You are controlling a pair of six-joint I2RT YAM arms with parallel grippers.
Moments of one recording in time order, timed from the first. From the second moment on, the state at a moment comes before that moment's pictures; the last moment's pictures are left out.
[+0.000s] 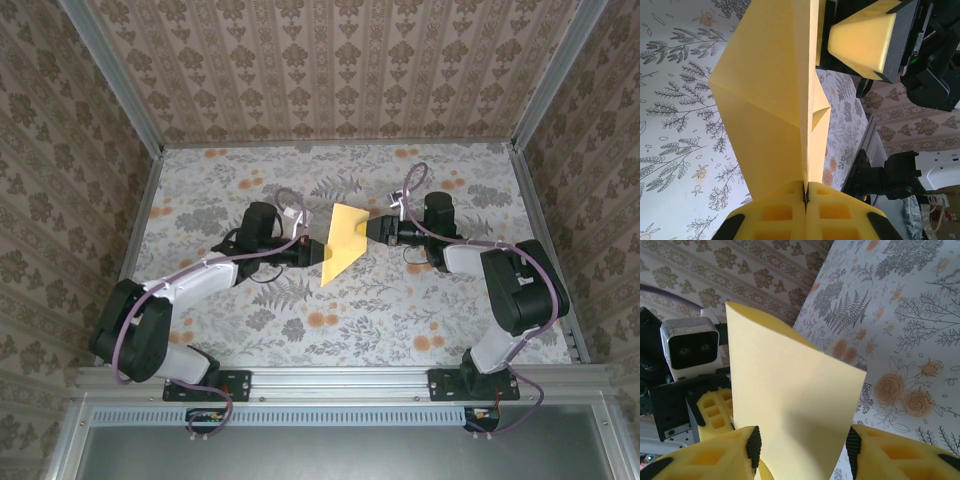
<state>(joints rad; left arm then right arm) -0.58 1.41 0.76 0.05 0.81 -0.60 0.20 1.68 0.71 0.63 -1.03 0.71</state>
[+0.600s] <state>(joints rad) -0.61 1.57 0.70 0.22 0.79 -0.69 0.19 1.66 0.77 0.27 -0.97 0.53</state>
